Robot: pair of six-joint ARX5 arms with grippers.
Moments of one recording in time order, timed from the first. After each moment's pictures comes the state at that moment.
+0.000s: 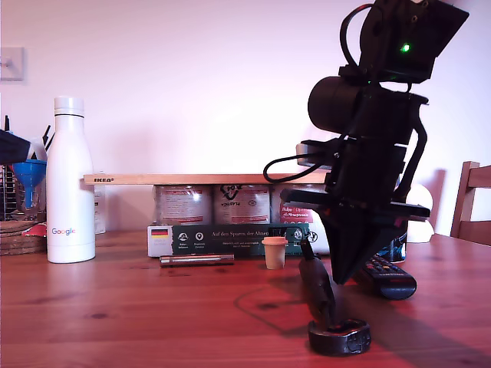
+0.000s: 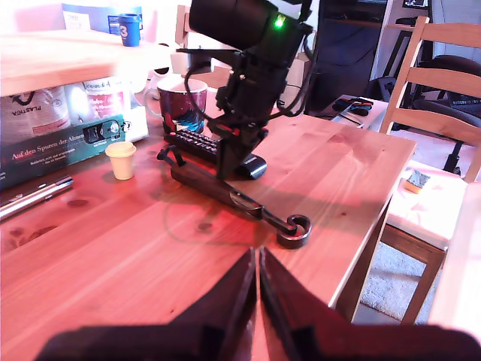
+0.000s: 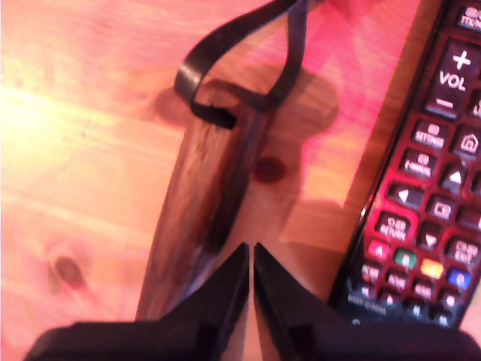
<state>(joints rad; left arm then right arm) -0.62 0.00 0.02 -0.20 0.36 -0.07 0.48 1.86 1.16 -0.54 -0.07 0.19</state>
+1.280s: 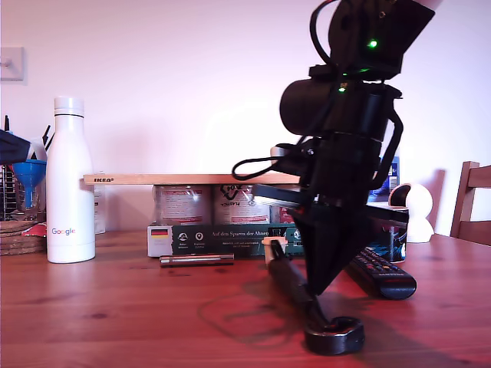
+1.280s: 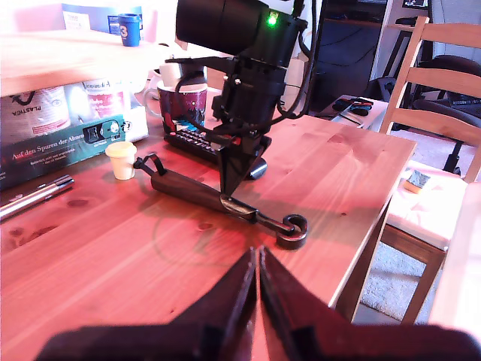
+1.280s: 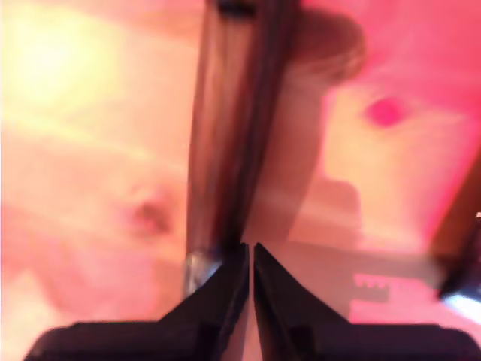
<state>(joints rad) -0.62 0.00 0.02 -0.20 0.36 -0.07 0.57 1.89 1.24 -0.69 -0.14 0.24</state>
